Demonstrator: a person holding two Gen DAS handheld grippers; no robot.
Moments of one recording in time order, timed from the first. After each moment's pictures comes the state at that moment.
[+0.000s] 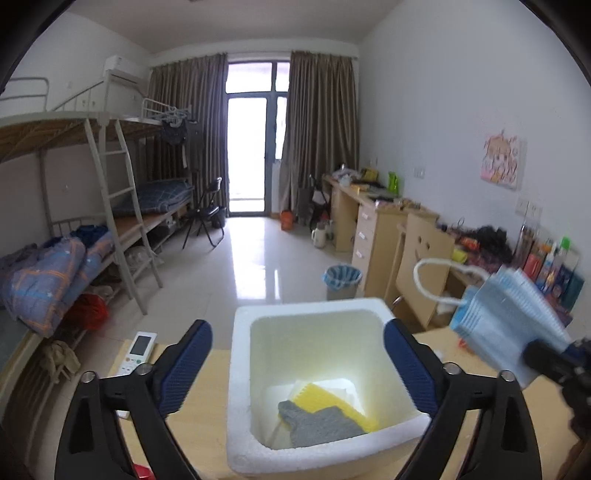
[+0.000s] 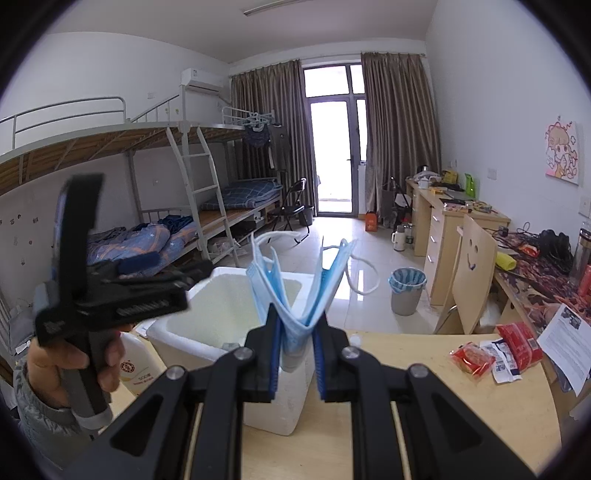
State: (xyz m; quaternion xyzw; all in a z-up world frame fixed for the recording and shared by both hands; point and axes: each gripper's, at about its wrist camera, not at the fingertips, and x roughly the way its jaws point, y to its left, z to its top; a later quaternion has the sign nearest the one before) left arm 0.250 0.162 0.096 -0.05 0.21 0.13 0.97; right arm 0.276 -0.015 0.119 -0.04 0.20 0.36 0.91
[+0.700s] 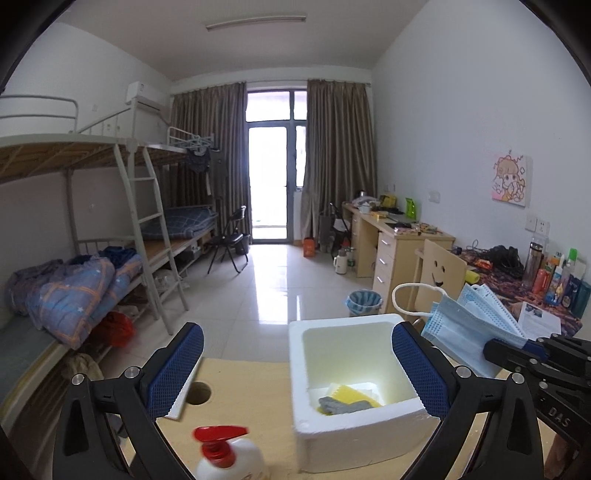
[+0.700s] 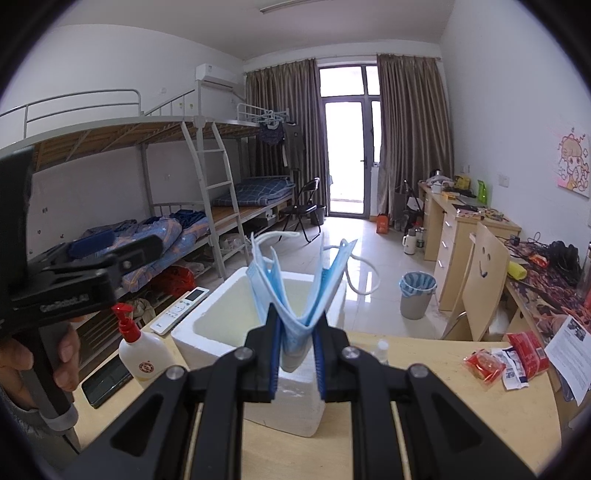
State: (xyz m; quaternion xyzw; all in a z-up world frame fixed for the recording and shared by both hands) left arm 0.191 0.168 0.124 -0.03 0.16 0.18 0.97; right arm 0.262 0.009 0.121 -0.06 0.20 0.38 0.90
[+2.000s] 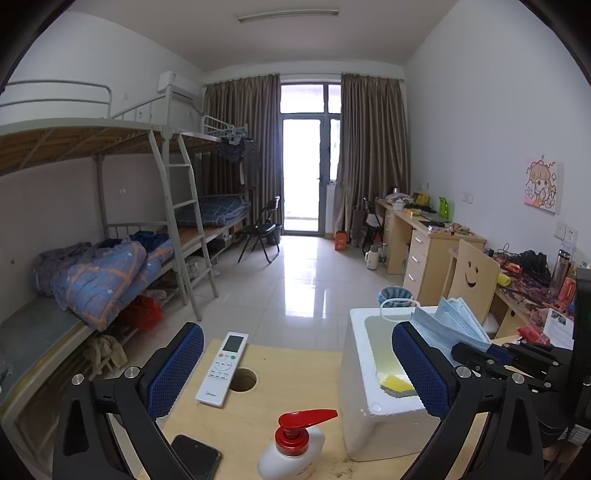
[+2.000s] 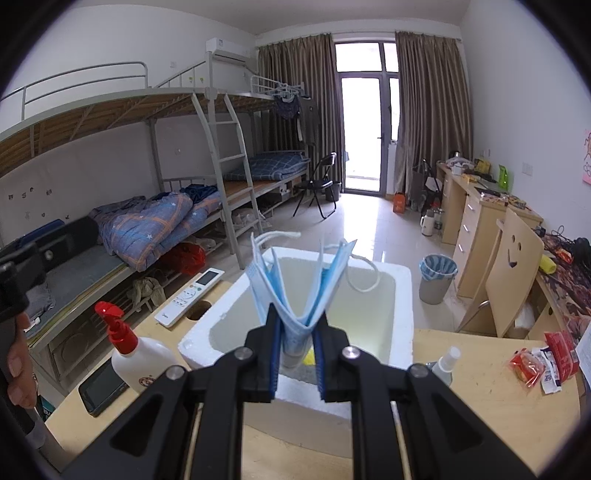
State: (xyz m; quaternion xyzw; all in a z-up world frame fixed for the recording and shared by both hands) left arm 0.165 0.214 0.114 -0.05 0.17 0.24 0.95; right arm 0.286 0.074 0.095 -0.08 0.24 0.40 0.88
